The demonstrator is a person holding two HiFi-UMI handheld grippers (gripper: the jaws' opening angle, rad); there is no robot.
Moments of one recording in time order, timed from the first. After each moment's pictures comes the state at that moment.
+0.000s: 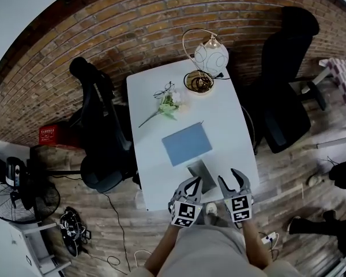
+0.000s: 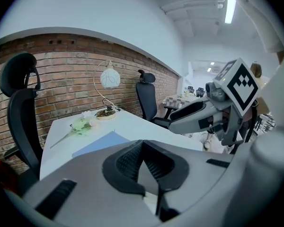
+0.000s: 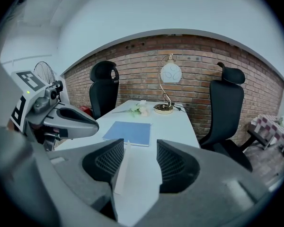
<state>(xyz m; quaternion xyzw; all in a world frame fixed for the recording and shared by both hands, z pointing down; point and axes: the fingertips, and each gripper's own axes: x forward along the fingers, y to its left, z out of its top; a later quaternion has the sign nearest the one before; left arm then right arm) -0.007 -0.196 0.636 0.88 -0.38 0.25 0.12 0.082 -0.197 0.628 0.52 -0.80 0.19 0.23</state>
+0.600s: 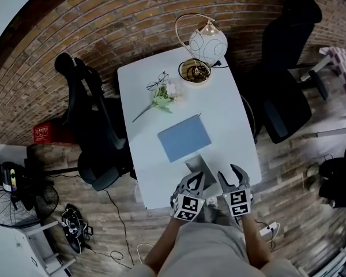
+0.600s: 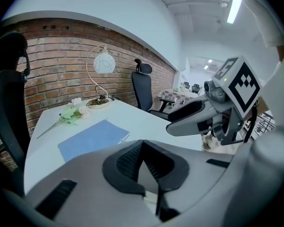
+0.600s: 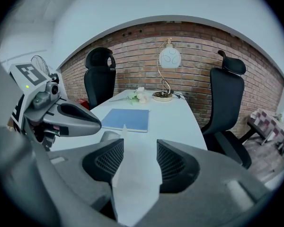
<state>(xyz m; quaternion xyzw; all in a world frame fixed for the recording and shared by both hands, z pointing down) 0.008 -0.201 0.684 0.88 -0.34 0.29 0.15 0.087 -0.198 0.680 0.52 -0.78 0.22 0.27</state>
